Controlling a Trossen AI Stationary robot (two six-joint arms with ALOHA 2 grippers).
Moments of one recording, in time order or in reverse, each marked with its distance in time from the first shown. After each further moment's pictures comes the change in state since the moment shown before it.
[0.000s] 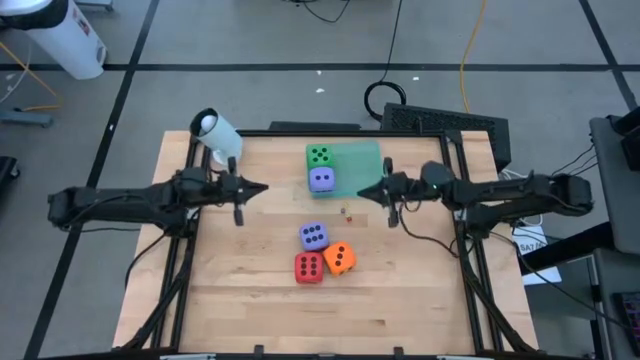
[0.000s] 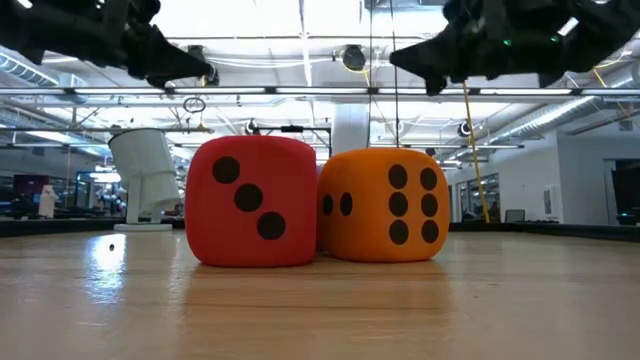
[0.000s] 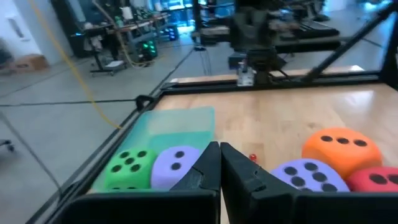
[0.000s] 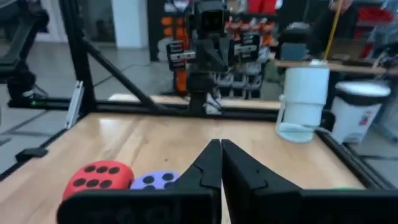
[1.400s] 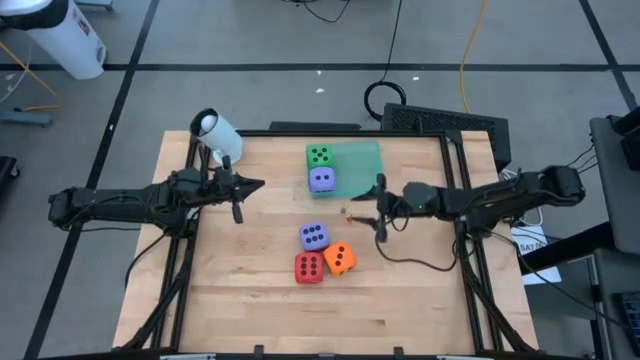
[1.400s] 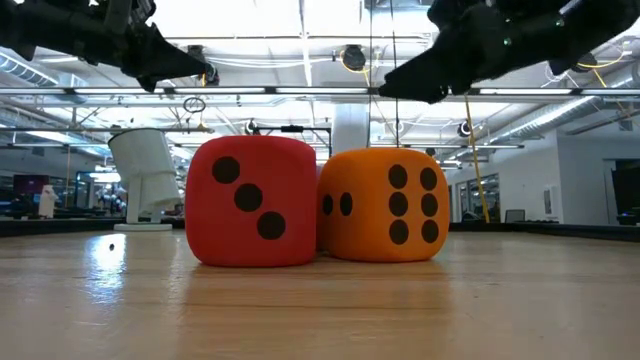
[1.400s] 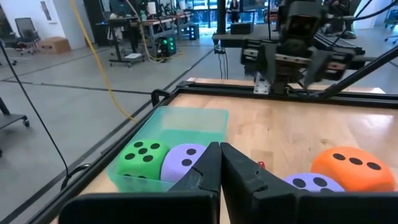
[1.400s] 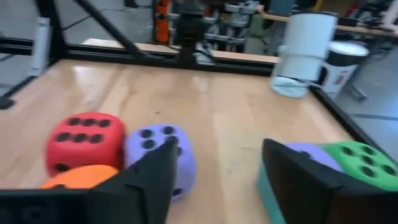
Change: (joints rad) left arm -0.026 -0.049 0.001 -0.035 -0.099 -0.100; right arm 0.229 0.103 0.084 -0.211 0.306 -0.041
